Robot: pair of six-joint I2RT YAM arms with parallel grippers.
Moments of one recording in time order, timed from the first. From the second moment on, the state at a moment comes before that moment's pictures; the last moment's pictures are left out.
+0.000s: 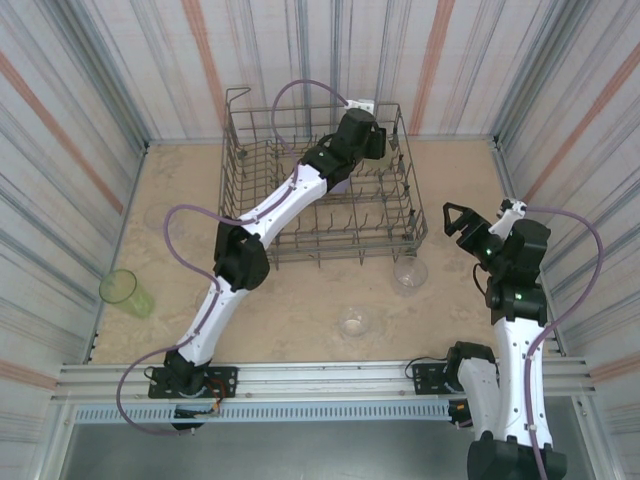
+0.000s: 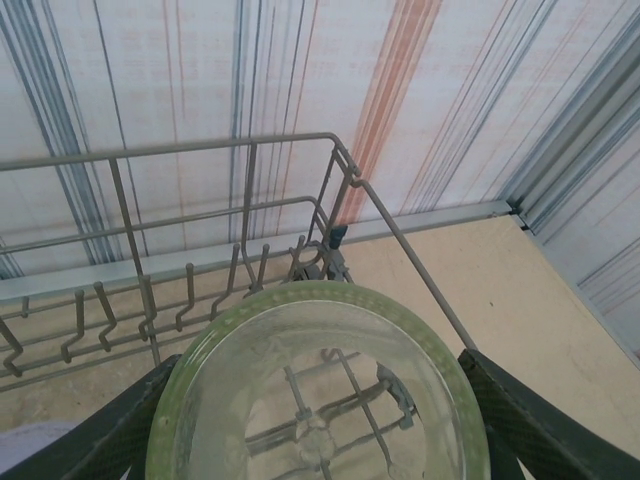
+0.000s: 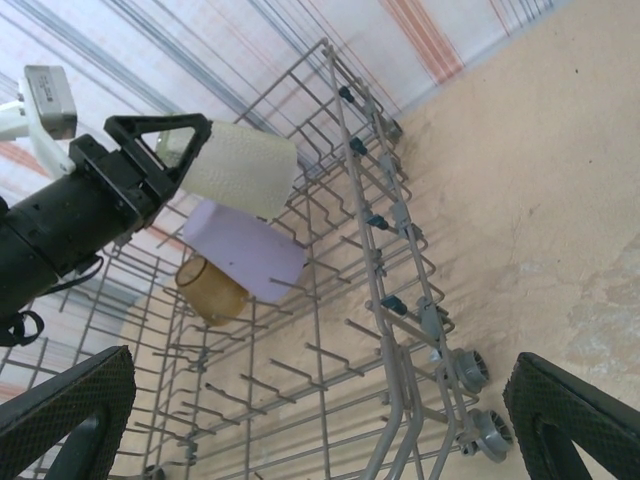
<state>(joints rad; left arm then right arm) -0.73 2.44 2.49 -0.42 -0.27 -0.33 -0.20 0.67 0.71 -0.38 -0.43 0.62</state>
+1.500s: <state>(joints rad) -0.70 2.56 2.51 -0.33 -0.27 -0.28 -0.20 0.72 0.66 -0.32 -0.42 0.61</state>
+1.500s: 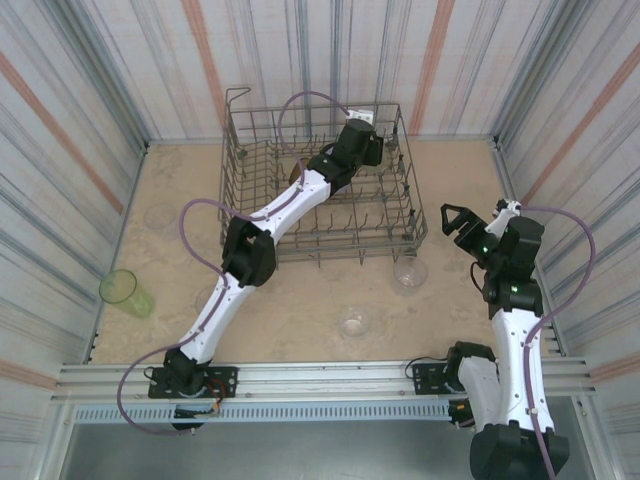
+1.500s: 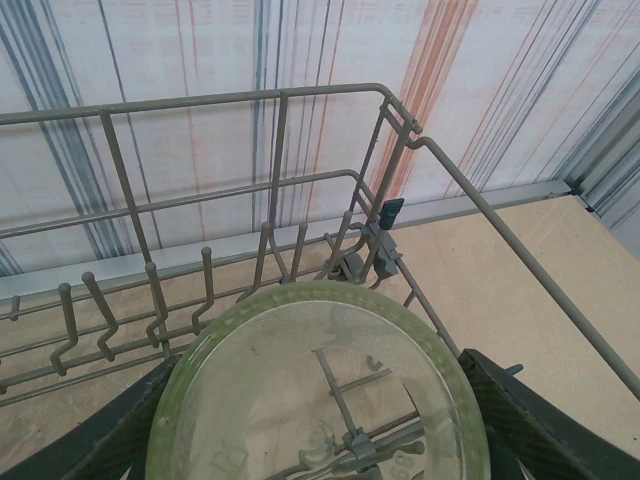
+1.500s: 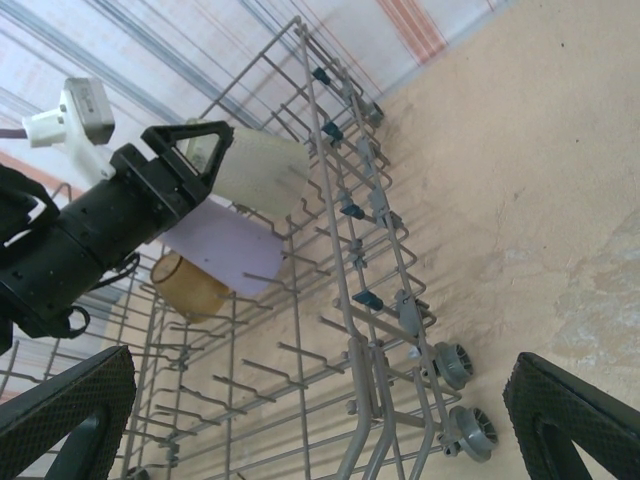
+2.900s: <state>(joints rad) -0.70 2.55 2.45 -0.20 -0.18 -0.28 -0.20 0.72 0.66 -0.31 -0.42 0.61</state>
